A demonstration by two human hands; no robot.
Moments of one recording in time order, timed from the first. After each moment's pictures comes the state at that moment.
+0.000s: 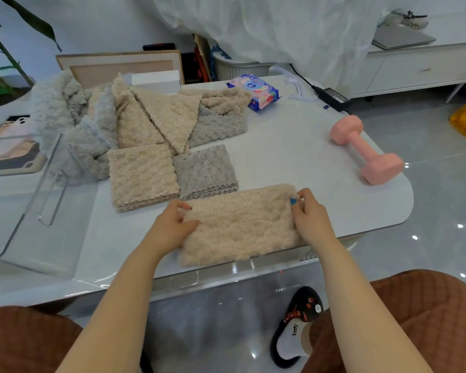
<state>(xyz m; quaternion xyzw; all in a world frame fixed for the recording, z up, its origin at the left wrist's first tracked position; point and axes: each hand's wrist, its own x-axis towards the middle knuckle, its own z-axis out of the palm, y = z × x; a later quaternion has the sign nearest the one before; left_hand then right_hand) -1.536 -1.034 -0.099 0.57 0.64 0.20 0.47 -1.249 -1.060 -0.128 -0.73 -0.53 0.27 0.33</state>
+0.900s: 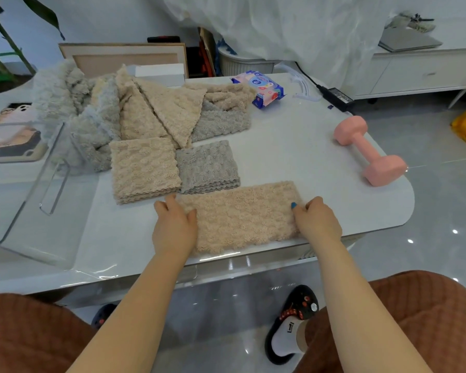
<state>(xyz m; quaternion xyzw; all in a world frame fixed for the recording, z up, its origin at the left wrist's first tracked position) -1.513 -1.046 -0.128 0.60 0.74 0.22 0.21 -1.252 -1.057 -0.125 -0.86 -0.44 0.20 0.14</state>
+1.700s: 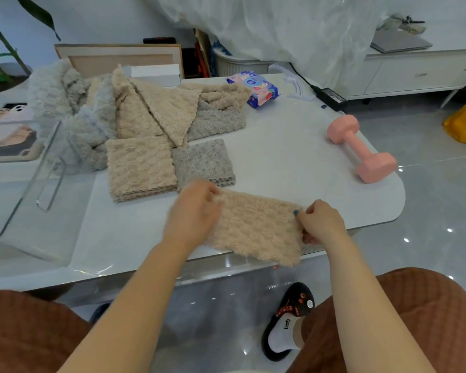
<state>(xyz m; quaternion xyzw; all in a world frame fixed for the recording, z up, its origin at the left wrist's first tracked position) -1.493 -1.051 -0.095 0.76 0.56 0.29 0.18 -1.236 -1.076 -0.104 -0.85 -0.43 0.28 0.14</state>
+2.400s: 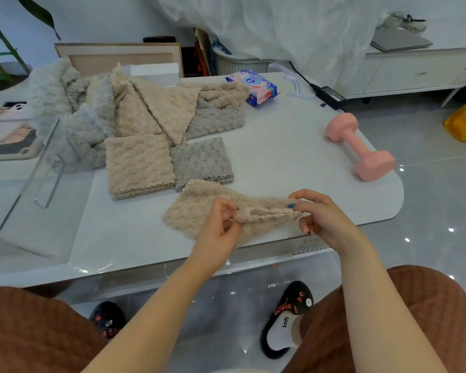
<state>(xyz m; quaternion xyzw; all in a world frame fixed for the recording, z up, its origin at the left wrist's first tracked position) -1.456 -1.093 -0.113 0.61 0.45 0.39 0.51 -1.231 -1.087 -0.078 -0.63 -0.37 0.56 0.38</state>
